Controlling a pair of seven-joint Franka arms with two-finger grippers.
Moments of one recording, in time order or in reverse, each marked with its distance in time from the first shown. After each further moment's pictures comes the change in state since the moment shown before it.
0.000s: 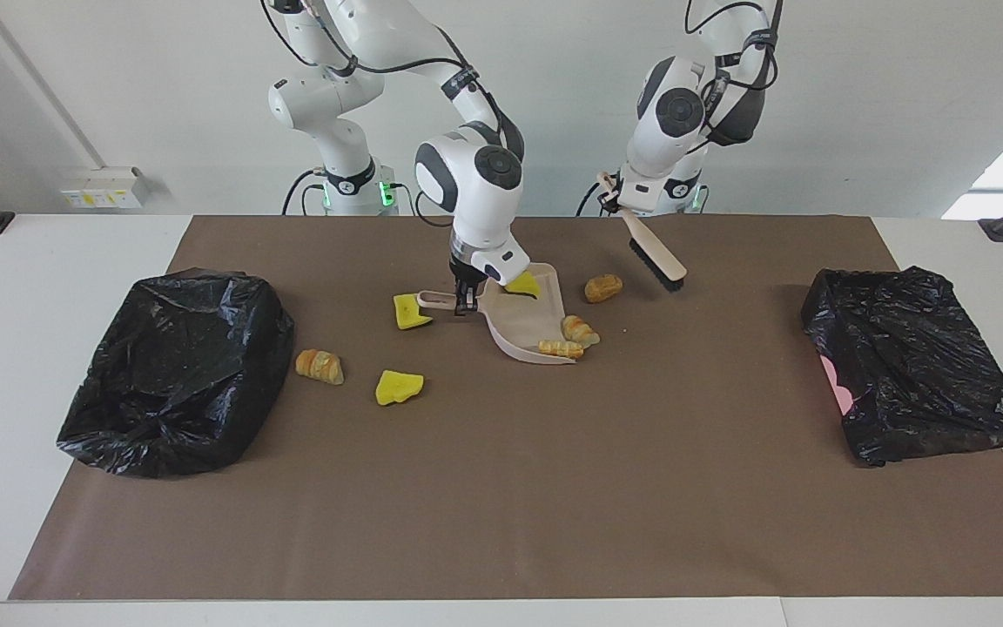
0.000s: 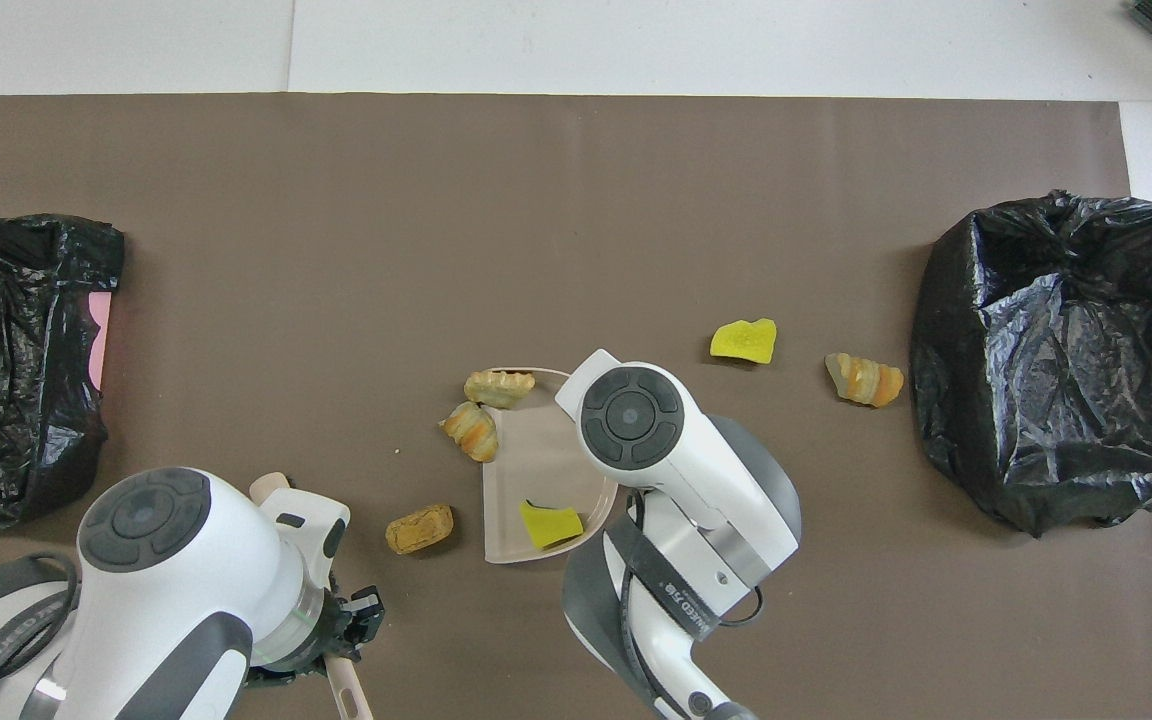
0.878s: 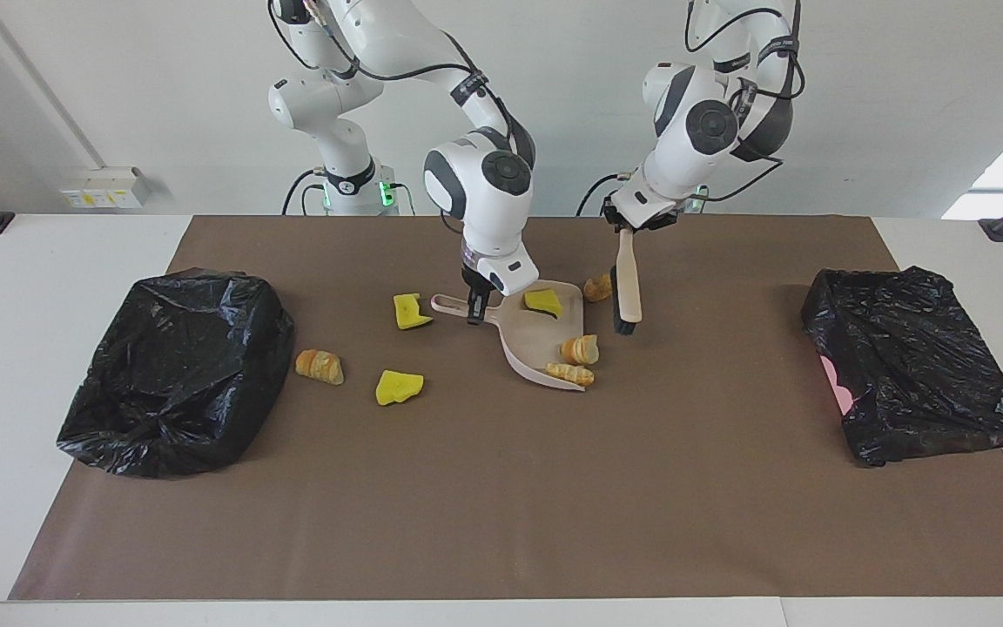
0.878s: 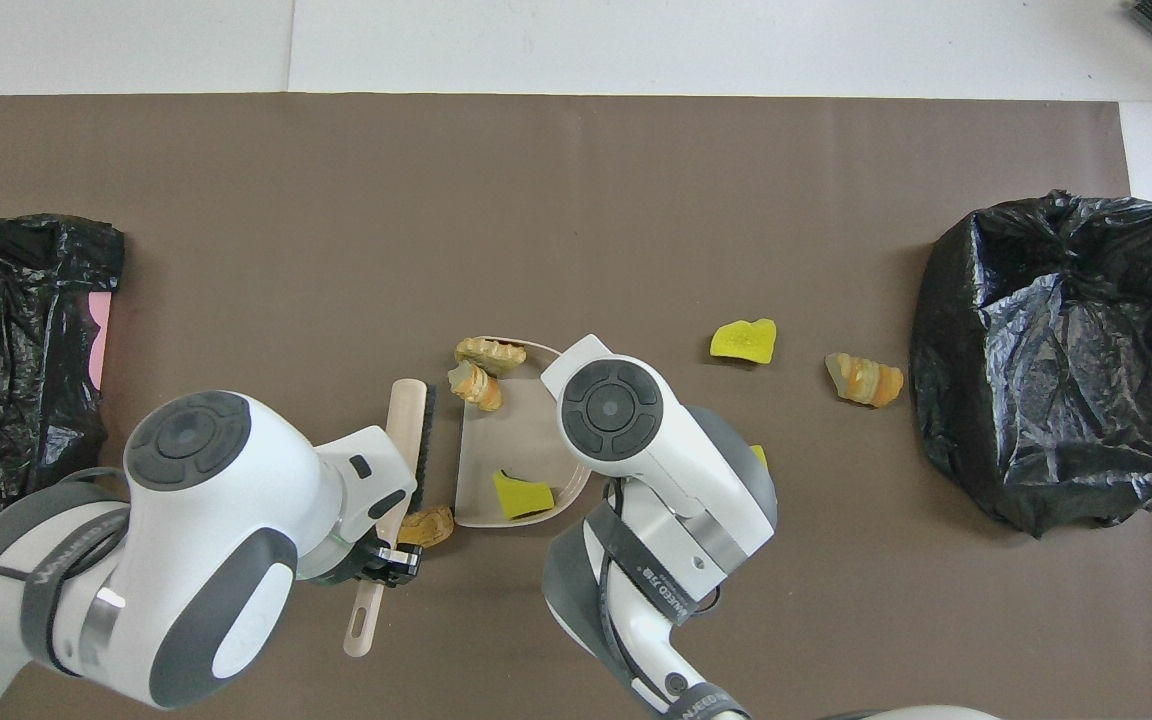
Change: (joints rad) left arm 0.136 0.155 0.029 0.305 0.014 -0.170 0.573; right arm -0.005 0.050 -0.007 0.108 0.042 -0.024 0.169
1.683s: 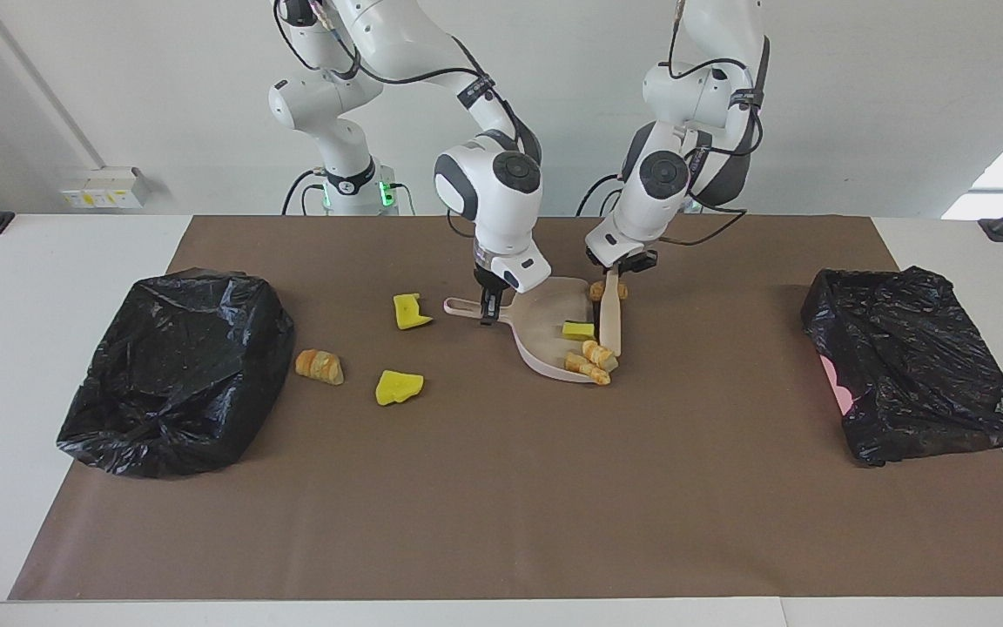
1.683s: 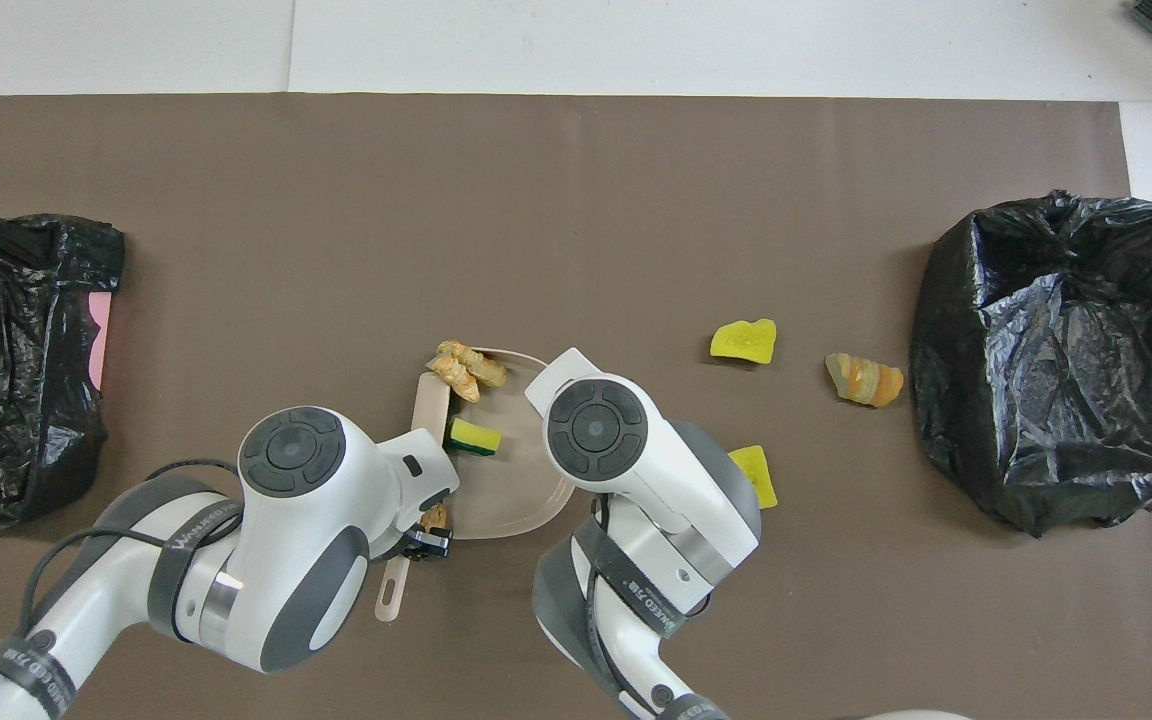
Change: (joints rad) left arm -0.073 0.185 -0.034 -0.075 0.050 0.344 0.165; right arm 0.033 0.029 0.014 -0.025 0.003 0.092 -0.014
